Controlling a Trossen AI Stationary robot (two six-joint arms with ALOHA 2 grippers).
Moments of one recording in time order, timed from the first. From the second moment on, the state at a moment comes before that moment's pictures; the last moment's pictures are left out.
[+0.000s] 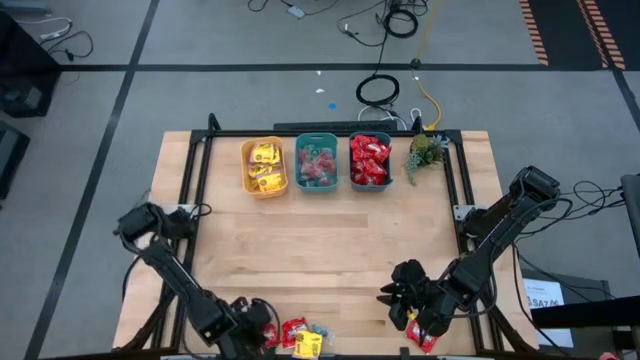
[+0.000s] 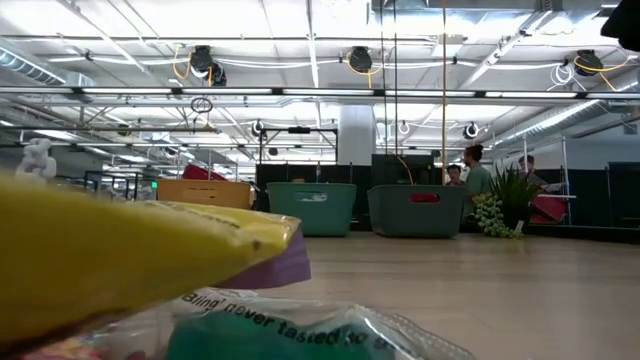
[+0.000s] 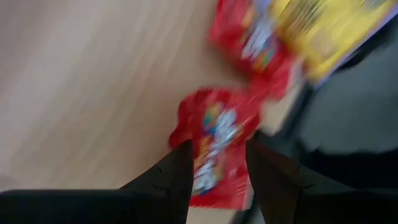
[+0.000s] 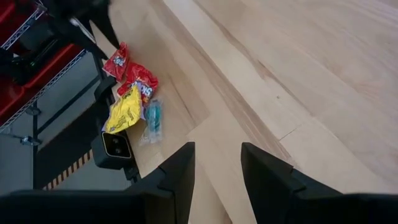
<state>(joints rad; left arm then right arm) -0.92 1.88 1.21 -0.50 -0.23 -1.47 0.86 1.50 1.02 -0.47 0.59 1.39</state>
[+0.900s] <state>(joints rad) -0.91 1.82 1.20 -0.70 -0.11 -1.49 0.87 1.50 1.02 -0.48 0.60 1.37</state>
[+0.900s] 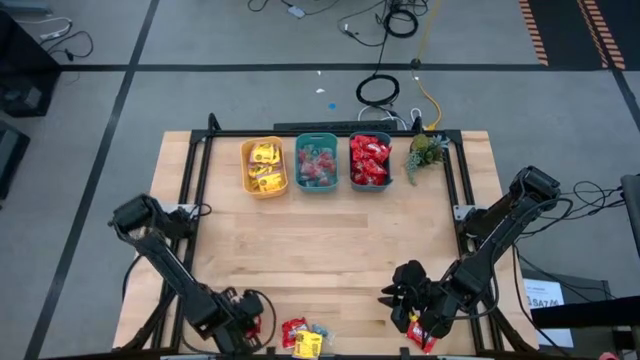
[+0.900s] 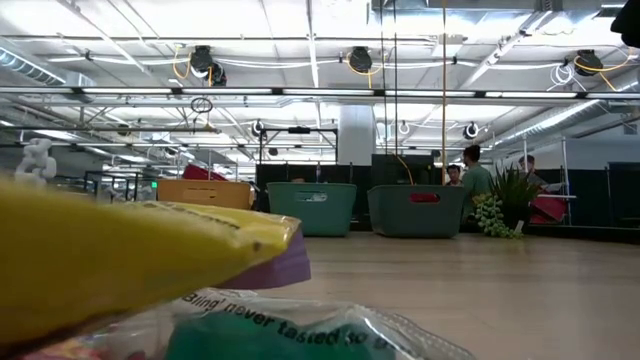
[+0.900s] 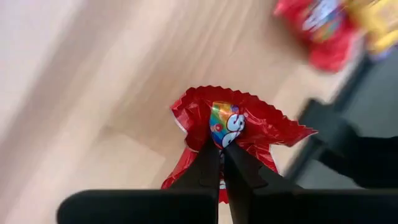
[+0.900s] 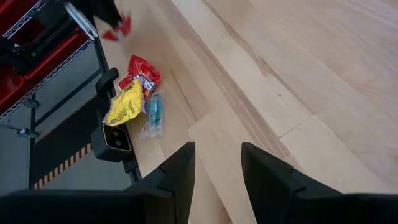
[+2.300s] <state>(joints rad) 0.41 1.96 1.61 -0.37 0.26 -0.04 0.81 1.50 1.02 -0.58 0.65 1.56</state>
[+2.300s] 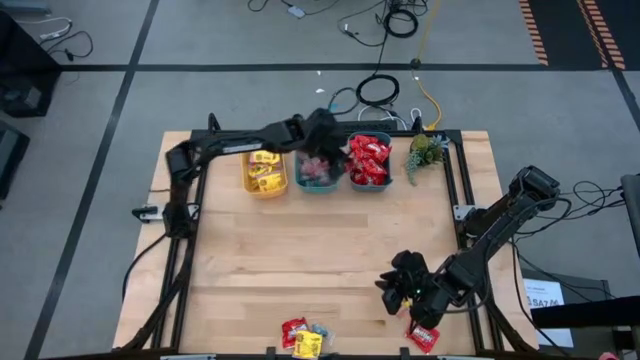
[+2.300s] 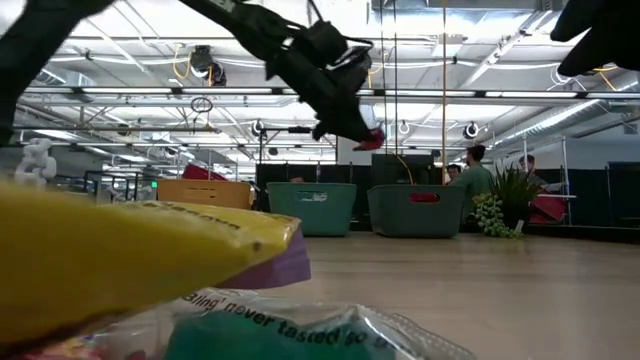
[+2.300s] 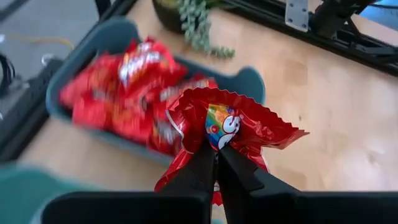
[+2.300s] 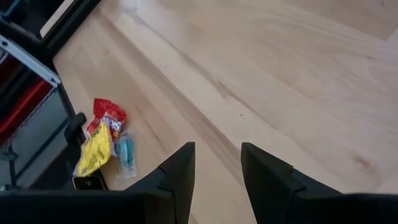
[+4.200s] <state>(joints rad) 0.22 1.93 1.64 -0.63 0.21 -0.09 0.83 1.50 1.02 -0.76 0.18 1.79</state>
